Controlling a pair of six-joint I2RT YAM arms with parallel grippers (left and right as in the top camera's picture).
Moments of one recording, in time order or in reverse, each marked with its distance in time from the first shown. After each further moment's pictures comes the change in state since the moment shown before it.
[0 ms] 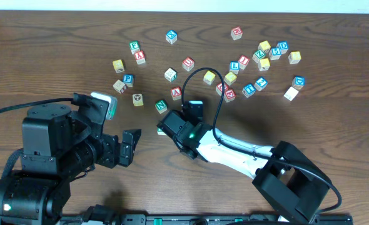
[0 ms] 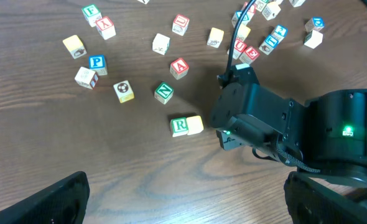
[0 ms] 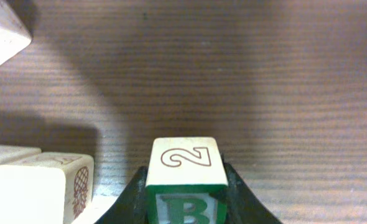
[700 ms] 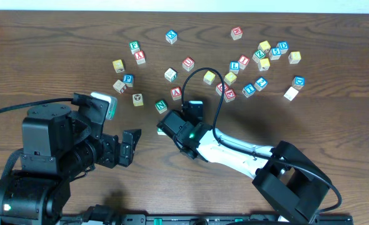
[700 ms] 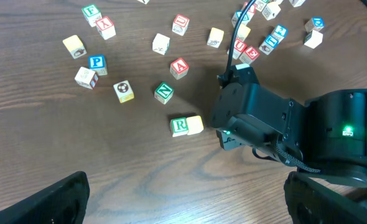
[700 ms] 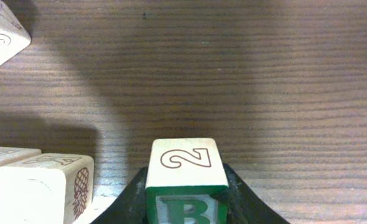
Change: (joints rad) left arm 0.000 0.000 0.000 0.000 0.000 0.000; right arm 0.000 0.000 0.000 0.000 0.001 0.004
